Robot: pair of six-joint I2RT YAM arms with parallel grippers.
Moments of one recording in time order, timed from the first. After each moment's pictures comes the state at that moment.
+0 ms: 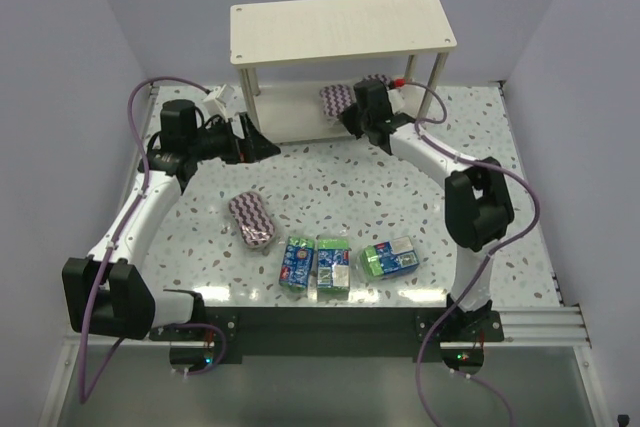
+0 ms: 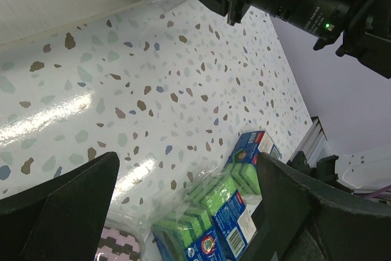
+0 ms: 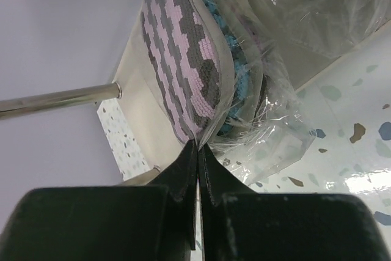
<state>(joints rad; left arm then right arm) -0.10 1.29 1.06 -0.27 0.75 -0.41 0.47 1.94 1.54 -0.20 0.21 1.27</state>
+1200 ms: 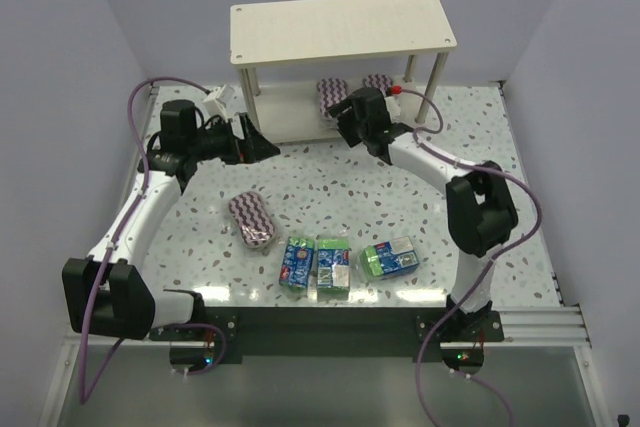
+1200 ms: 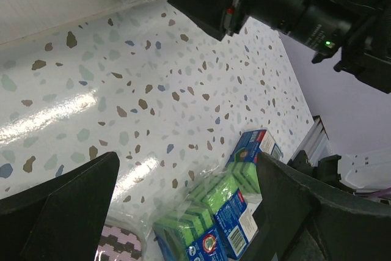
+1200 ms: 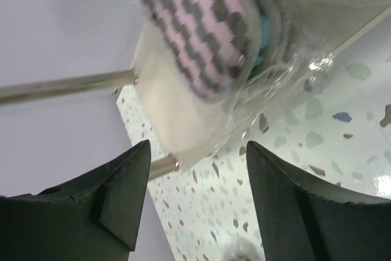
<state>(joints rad) -0.10 1.29 1.06 -0.28 0.75 -0.40 0.51 1.94 1.47 -0.08 0.23 1.35</state>
